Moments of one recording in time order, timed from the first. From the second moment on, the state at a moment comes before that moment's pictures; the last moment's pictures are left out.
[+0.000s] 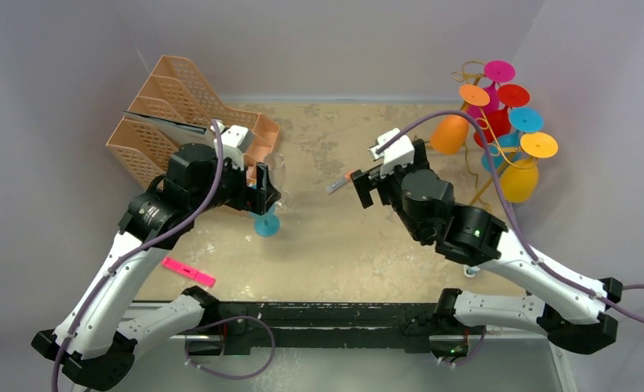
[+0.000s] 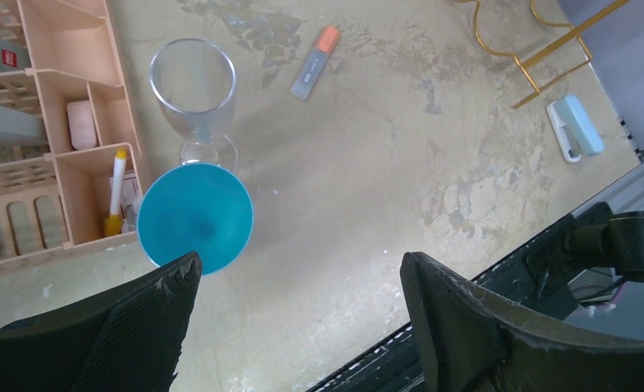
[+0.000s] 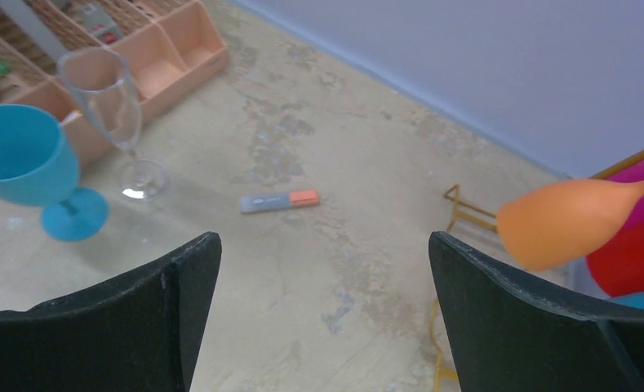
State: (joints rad) left arm -0.53 0.94 1.28 -0.86 0.10 -0.24; right arm 1.07 0.98 1.25 -0.53 0.69 -0.05
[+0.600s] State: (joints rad) left arm -0.53 0.85 1.34 -0.88 0.05 -0.32; right arm 0.79 1.24 1.64 -0.87 0.51 -0.03
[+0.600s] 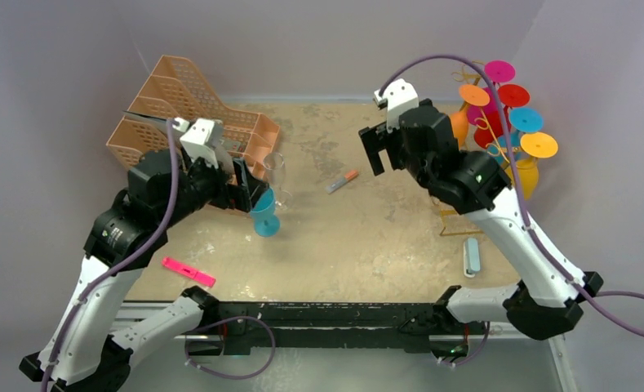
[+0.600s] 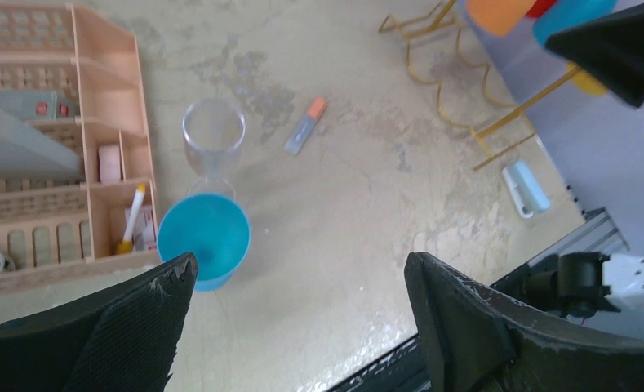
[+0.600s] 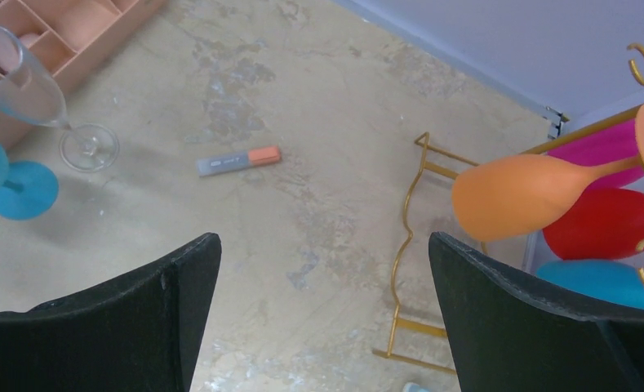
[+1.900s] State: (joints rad) left arm -0.53 1.06 1.54 -0.79 0.16 -0.25; right arm 0.22 1.59 2.21 -1.33 -0.11 0.12
